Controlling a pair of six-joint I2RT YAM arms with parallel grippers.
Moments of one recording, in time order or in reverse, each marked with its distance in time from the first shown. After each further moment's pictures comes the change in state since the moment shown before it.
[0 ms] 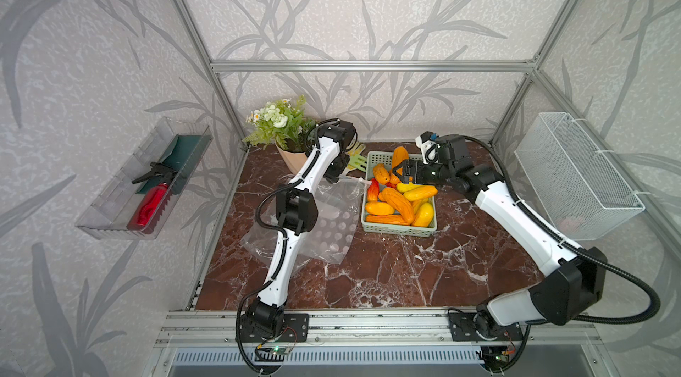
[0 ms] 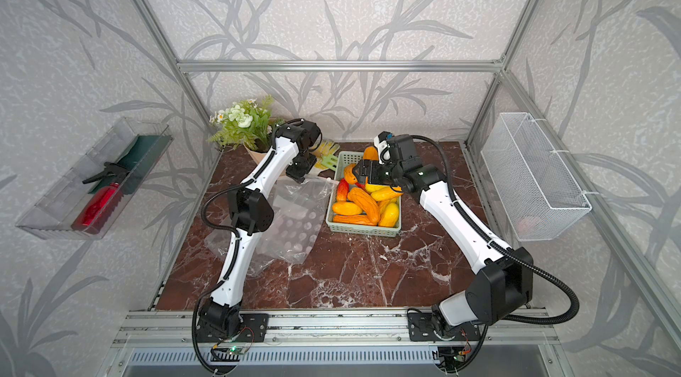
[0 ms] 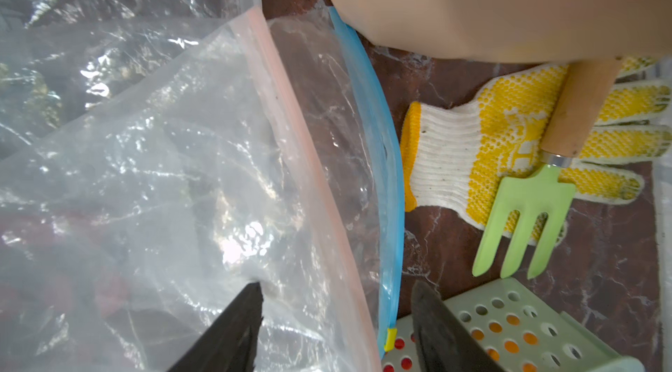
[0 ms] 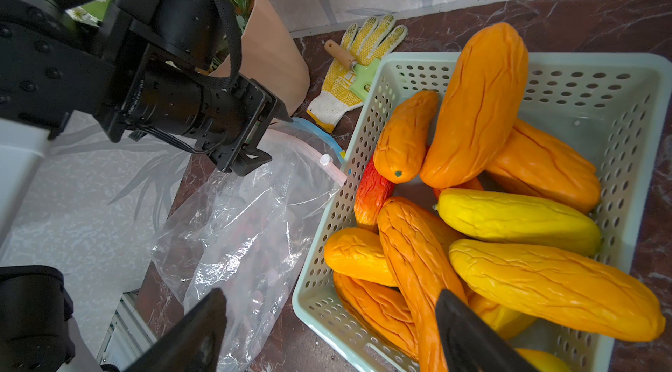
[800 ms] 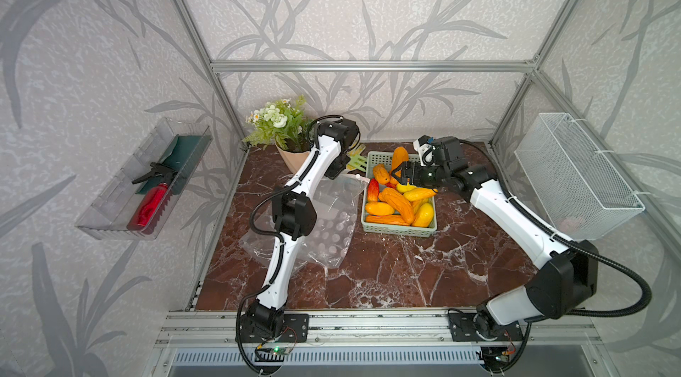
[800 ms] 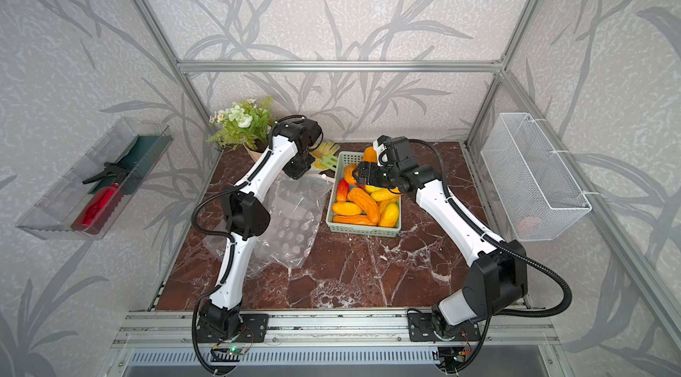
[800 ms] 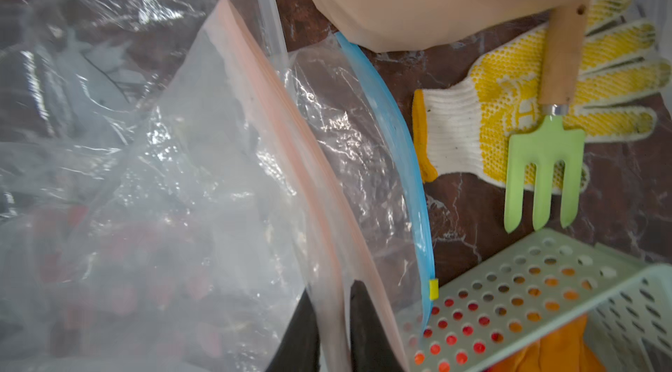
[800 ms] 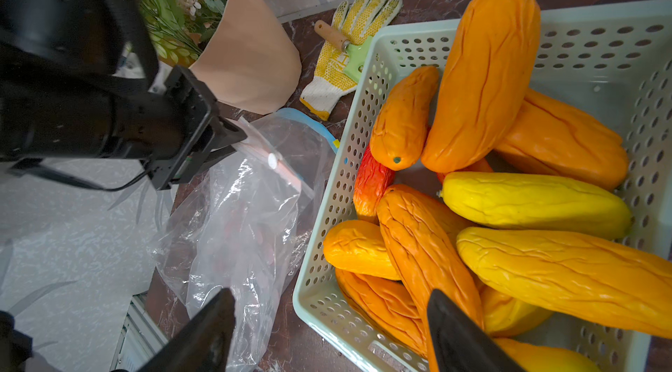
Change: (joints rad) left arm -0.064 -0.174 -0.086 -0.080 -0.127 0.207; right arm 0.000 0.044 -0.016 0.015 -0.019 0.061
